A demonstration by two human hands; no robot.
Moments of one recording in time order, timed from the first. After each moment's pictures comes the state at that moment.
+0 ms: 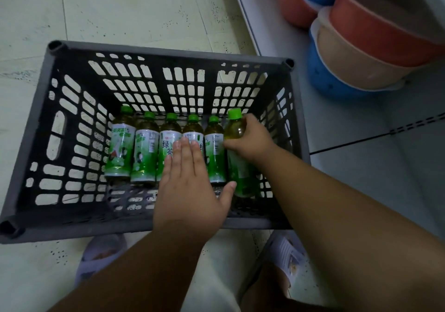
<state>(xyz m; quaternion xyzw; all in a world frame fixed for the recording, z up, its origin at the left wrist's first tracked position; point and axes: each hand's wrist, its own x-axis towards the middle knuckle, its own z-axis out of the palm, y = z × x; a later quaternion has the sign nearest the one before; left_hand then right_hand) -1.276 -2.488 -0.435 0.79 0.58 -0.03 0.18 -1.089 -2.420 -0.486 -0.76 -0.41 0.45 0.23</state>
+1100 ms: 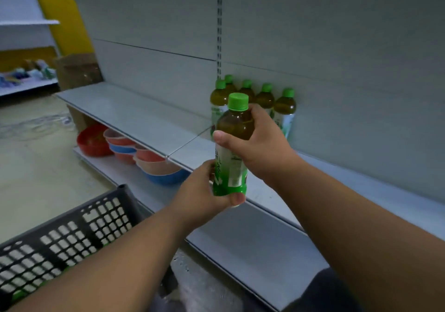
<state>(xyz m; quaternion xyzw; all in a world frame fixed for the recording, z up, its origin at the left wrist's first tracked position) -1.076 -2.669 -0.172 0.84 0.16 0.11 0.51 -0.985 -2.793 -0.076 -0.75 -0.34 0.06 0.57</state>
